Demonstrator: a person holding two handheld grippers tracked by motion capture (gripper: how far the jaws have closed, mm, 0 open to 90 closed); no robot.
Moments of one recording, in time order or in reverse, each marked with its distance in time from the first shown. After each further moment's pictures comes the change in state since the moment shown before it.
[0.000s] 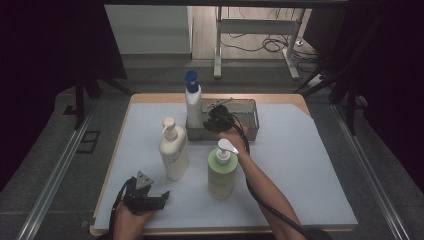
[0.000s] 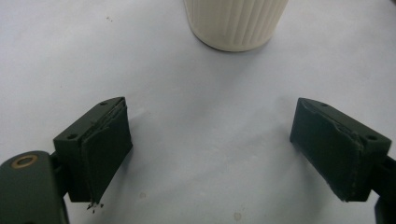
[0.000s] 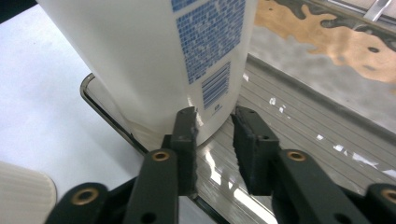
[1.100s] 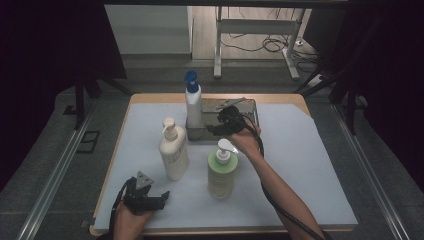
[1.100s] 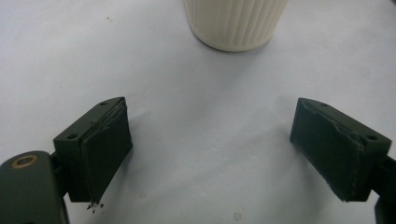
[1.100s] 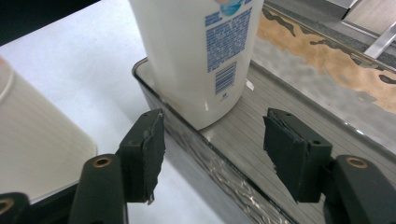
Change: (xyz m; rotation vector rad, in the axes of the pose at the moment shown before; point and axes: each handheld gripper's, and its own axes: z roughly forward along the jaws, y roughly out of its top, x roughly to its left) left arm 0.000 0.000 0.000 -0.001 0.001 0.000; right arm -0.003 -0.005 -0.051 -0.043 0.070 -0.088
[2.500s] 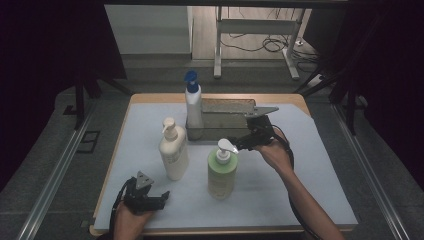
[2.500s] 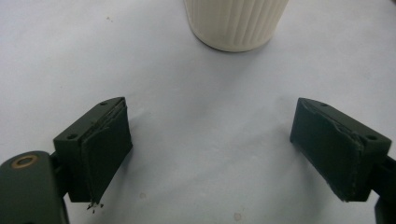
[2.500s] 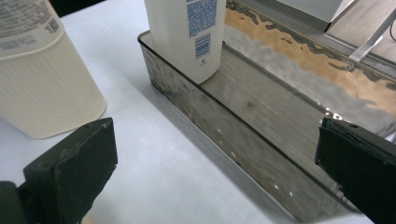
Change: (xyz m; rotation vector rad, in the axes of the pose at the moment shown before) left arm 0.000 0.000 0.000 -0.001 0.000 -0.001; right arm -0.014 -0.041 -0.081 -0.057 -0.019 -0.023
